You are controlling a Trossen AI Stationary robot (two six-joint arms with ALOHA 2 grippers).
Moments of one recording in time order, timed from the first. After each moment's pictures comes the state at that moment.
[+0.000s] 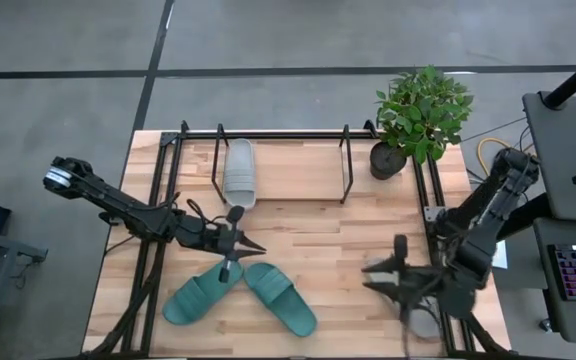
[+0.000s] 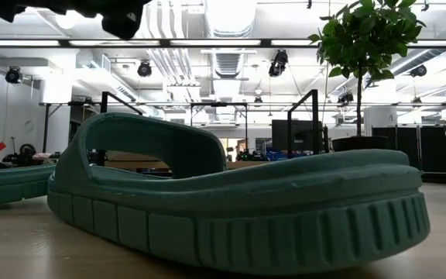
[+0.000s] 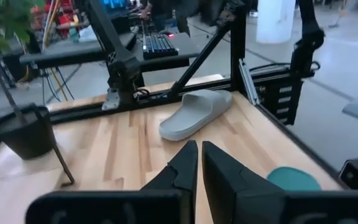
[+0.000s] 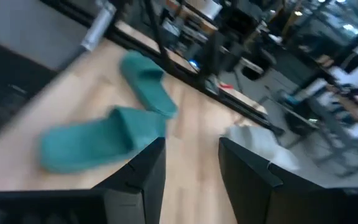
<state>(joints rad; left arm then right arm) -0.38 1.12 0.55 0.47 -0.22 0.06 0.98 1.21 0.95 -0.29 0.95 -0.05</state>
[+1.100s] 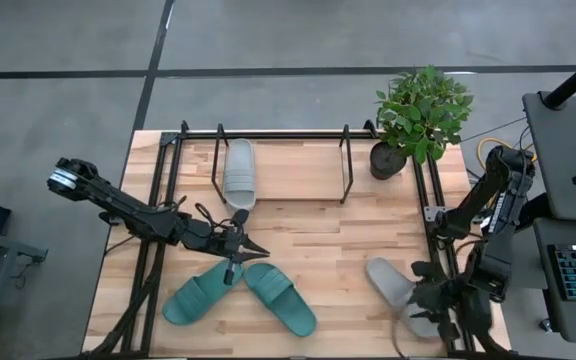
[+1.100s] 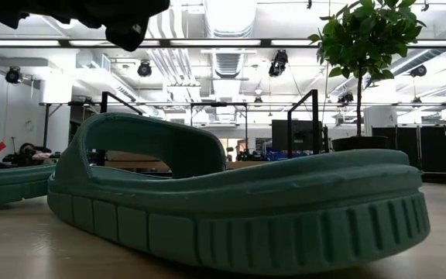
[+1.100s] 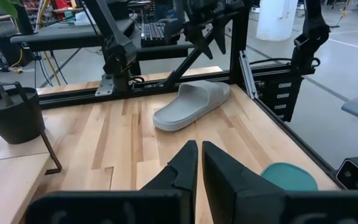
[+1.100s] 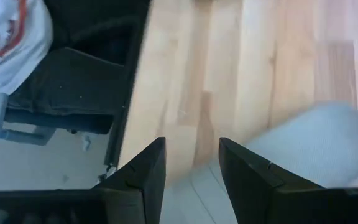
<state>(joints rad) -0.37 1.20 0.55 0.51 -0.22 0.01 1.18 1.21 0.91 -0.75 0.37 1.01</state>
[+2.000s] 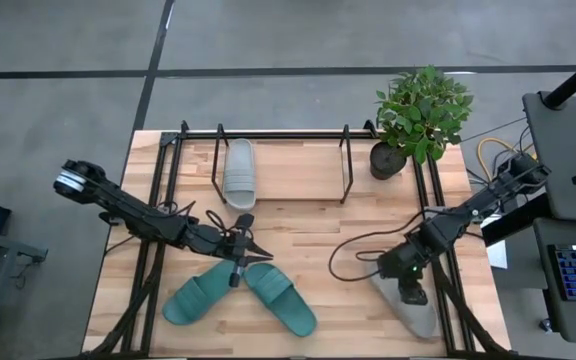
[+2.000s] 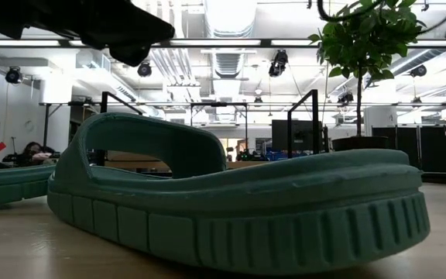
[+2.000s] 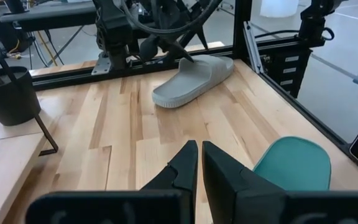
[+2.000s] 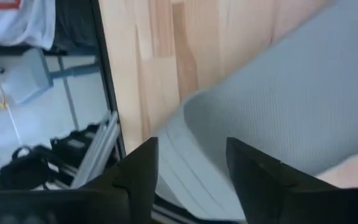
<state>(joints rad) -0.37 1.29 0.55 0.51 -0.22 0.02 0.56 1.21 0.69 -0.67 -0.50 0.73</state>
